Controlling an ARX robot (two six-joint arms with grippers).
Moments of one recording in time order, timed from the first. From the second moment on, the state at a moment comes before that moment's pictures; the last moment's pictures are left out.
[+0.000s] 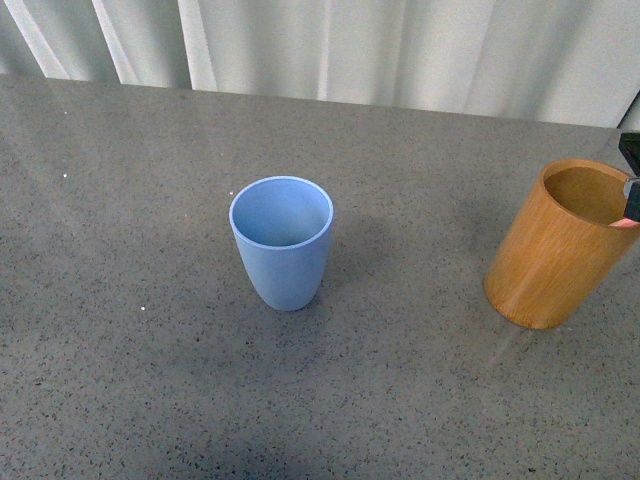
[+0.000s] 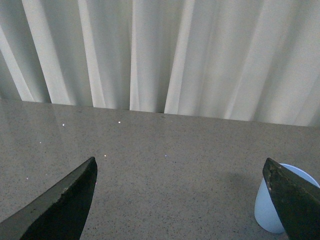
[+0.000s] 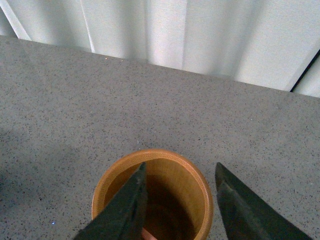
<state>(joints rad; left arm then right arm) 0.00 0.00 0.02 0.00 0.00 0.00 0.14 1.55 0.35 0.87 -0.02 -0.04</state>
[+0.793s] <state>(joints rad) 0.00 0.00 0.02 0.00 0.00 0.00 0.14 1.49 0.39 0.80 -0.02 -0.04</state>
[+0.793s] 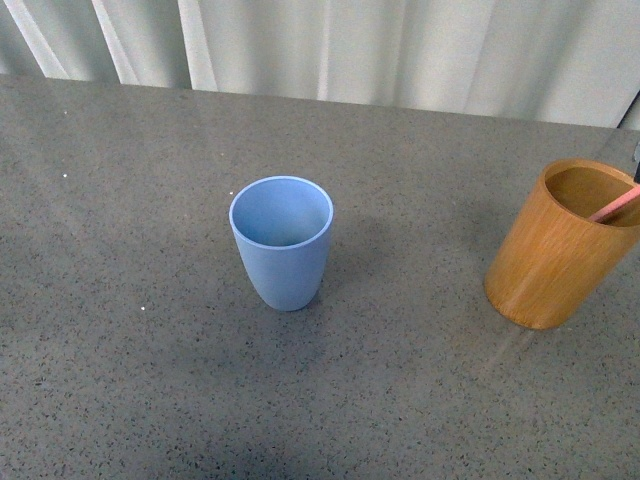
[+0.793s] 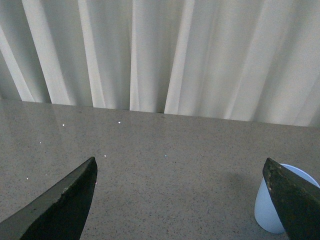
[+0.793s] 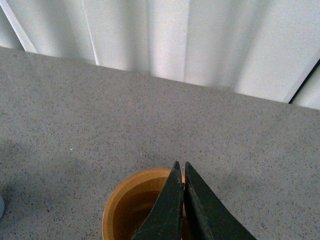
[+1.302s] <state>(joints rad) 0.00 0.00 0.02 0.00 0.00 0.00 0.21 1.26 0.57 0.43 0.05 0.23</state>
